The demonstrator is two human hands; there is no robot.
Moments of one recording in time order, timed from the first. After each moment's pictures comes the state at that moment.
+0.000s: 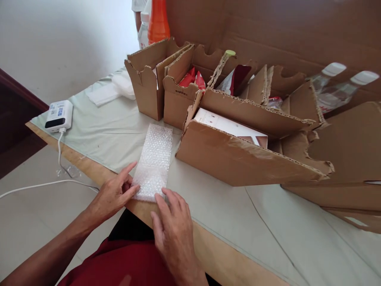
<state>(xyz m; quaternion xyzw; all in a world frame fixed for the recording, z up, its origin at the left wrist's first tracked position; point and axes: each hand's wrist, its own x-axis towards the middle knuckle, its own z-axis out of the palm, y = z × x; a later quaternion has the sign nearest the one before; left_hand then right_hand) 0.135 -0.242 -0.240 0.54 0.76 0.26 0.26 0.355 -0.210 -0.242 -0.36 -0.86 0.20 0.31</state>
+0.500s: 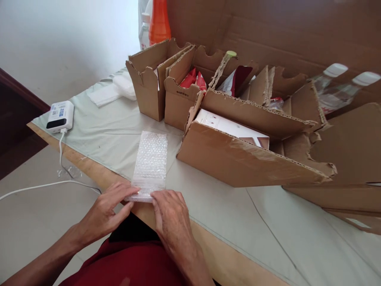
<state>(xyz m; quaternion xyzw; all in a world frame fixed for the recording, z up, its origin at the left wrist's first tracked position) 0.137 -0.276 -0.231 0.67 0.64 0.34 0.17 0.334 -0.186 -0.233 -0.32 -0.88 0.25 0.26</state>
